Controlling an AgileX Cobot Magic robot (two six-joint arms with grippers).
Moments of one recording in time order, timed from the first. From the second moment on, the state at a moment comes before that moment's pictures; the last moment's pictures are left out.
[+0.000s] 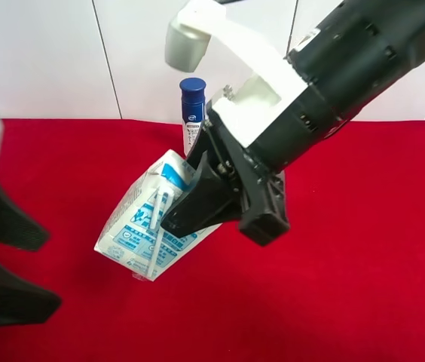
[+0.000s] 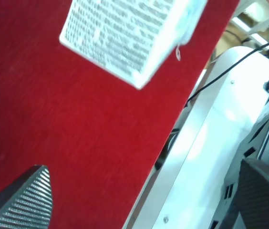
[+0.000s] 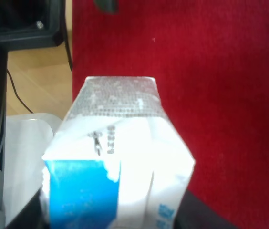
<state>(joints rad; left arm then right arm) -0.59 0.94 -0.73 -0.49 0.98 0.53 0.71 1.42 -1.08 0.79 0.95 -1.17</state>
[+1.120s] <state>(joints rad) -0.59 1.13 -0.89 -0.73 0.99 0.89 0.71 1.32 -1.08 0.87 0.98 -1.23</state>
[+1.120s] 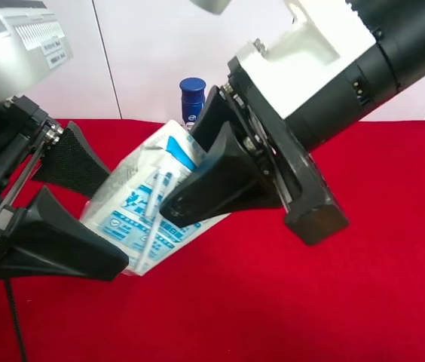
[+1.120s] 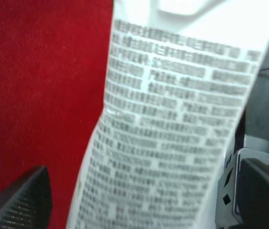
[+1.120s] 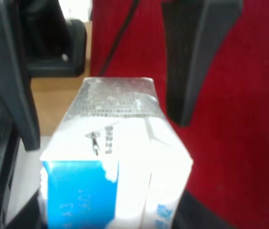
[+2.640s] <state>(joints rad) -0.59 1.13 -0.89 -0.72 0.93 0.96 0.71 1.32 -1.08 1.00 0.91 -1.33</state>
